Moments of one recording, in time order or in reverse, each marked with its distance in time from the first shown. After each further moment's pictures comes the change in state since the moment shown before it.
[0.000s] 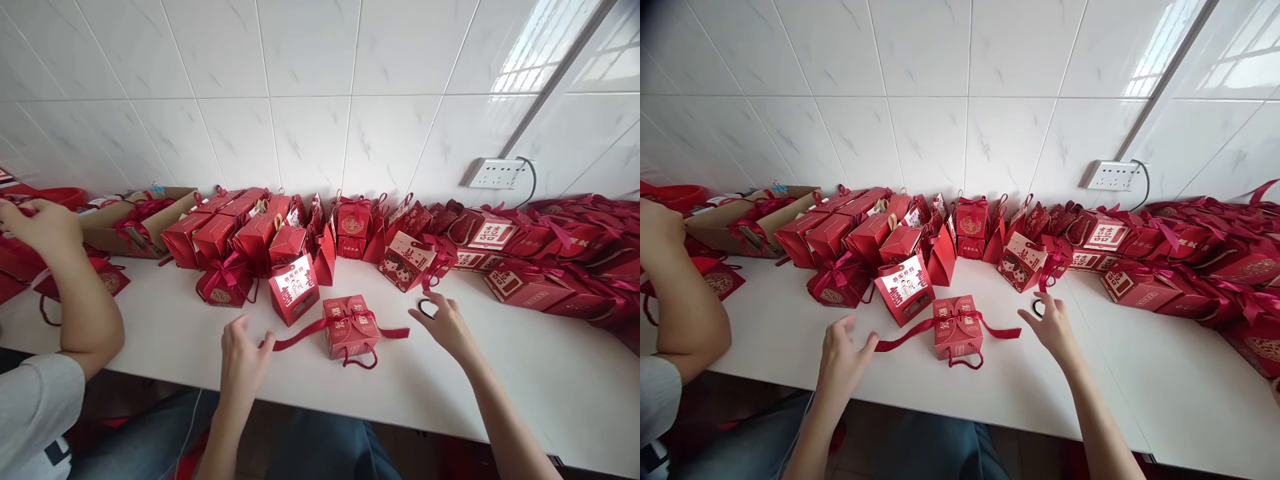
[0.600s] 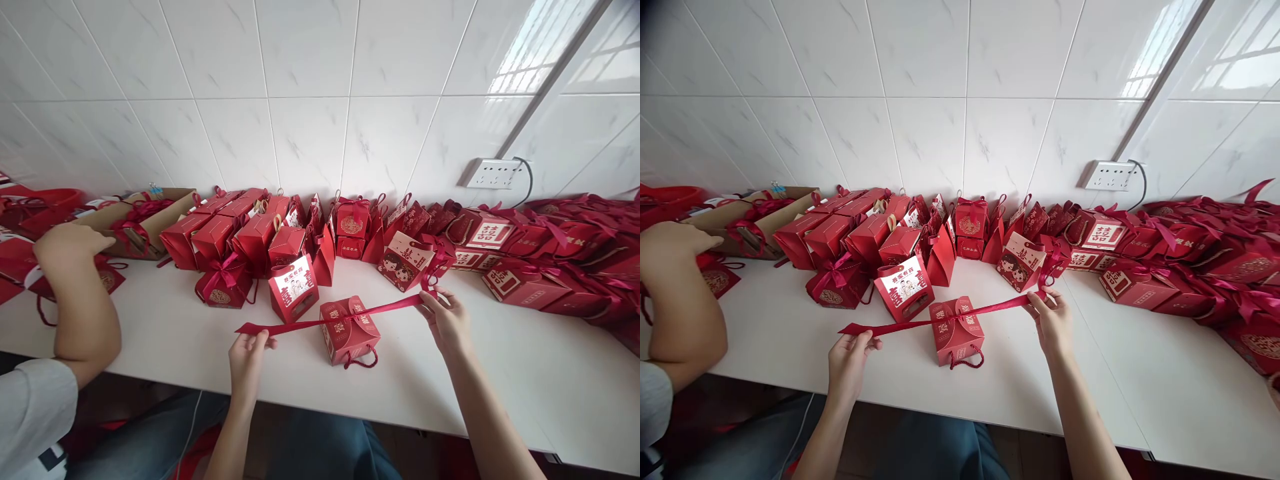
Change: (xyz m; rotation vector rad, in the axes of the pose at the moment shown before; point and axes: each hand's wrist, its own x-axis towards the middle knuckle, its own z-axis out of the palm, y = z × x) left_hand -0.002 -0.014 0.009 -0.399 -0.018 -0.208; right_hand 0.001 -0.013 0.015 0.679 0.242 0.108
